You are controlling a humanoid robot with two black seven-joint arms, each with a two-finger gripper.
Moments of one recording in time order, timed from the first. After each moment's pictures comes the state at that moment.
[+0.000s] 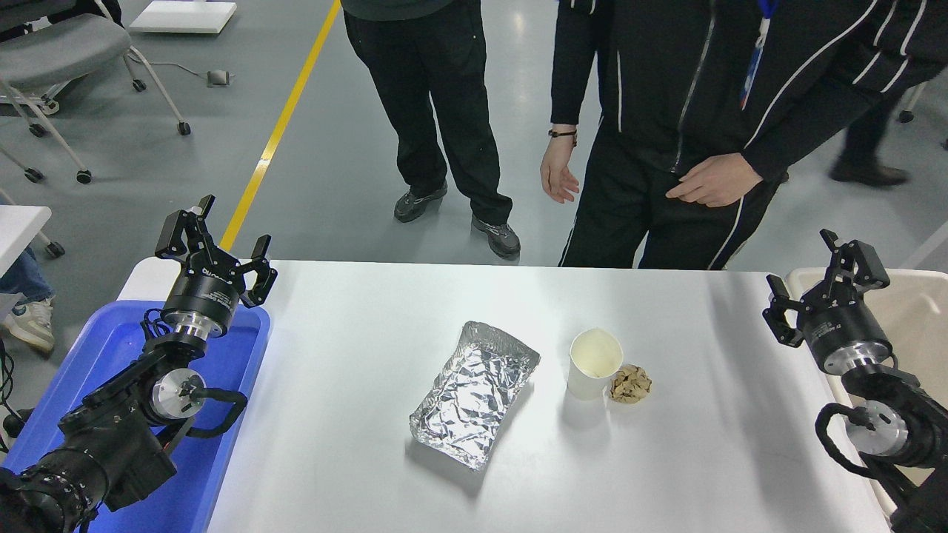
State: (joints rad) left arm -0.61 0.29 -0.84 -0.45 0.19 -0.47 -0.66; right arm 0.40 -0.44 1.01 0.81 -0.31 0.10 0.44
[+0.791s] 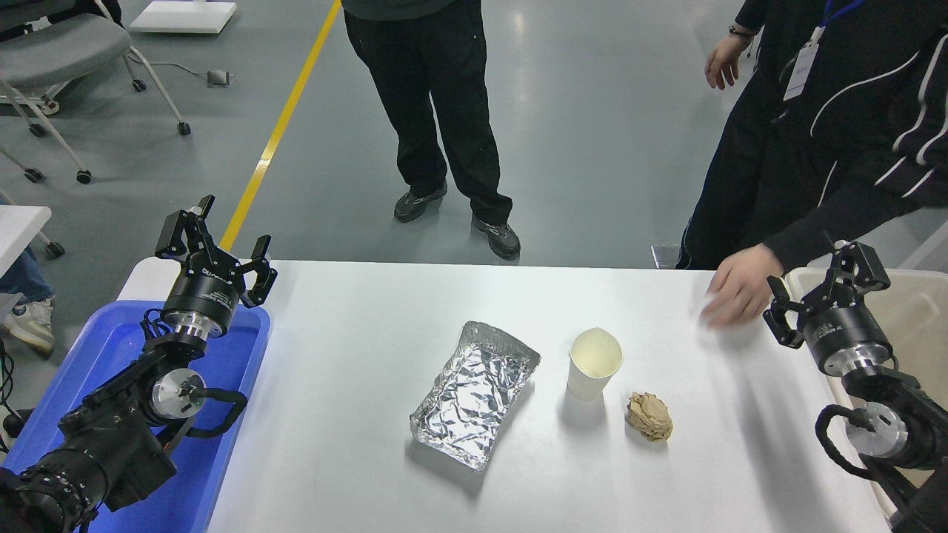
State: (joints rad) left arm -0.61 0.29 -0.84 -0.45 0.19 -0.47 -0.66; right arm 0.40 -0.45 1.01 0.81 -0.31 0.10 0.47
